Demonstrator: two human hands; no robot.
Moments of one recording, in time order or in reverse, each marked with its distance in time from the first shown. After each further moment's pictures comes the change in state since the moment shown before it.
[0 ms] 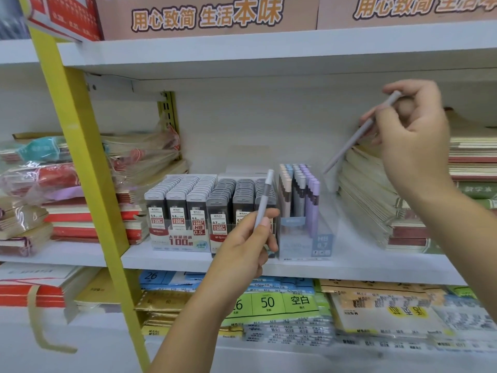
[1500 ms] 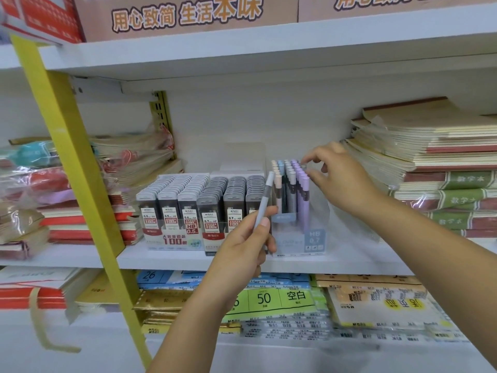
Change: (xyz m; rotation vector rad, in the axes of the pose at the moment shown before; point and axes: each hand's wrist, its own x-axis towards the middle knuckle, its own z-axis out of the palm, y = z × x) left_hand 0.005 -0.005 0.011 -0.017 -0.005 -0.056; right_hand -0.027 0.057 0.029 -0.613 -0.517 0.046
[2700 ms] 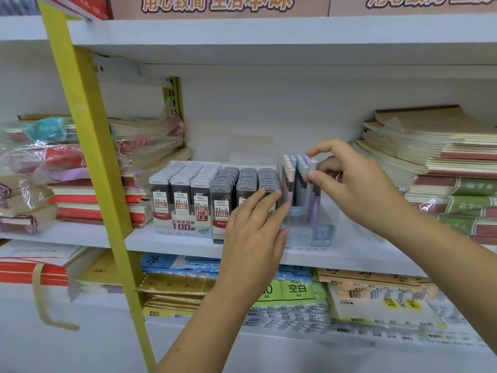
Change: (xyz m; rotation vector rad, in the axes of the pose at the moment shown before) left_hand 0.007 -0.032 0.004 1.174 0.402 0.704; right_hand -0.036 -0.047 -0.023 0.139 -0.039 -0.157
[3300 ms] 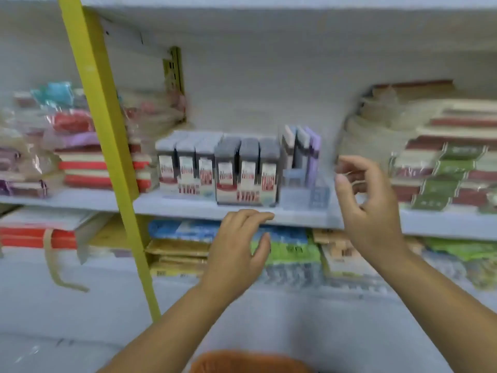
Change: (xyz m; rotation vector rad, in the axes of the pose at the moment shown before) left_hand -0.069 -0.010 -0.016 -0.301 -0.123 -0.121; right_hand -0.093 0.000 0.035 0.176 0.392 0.090
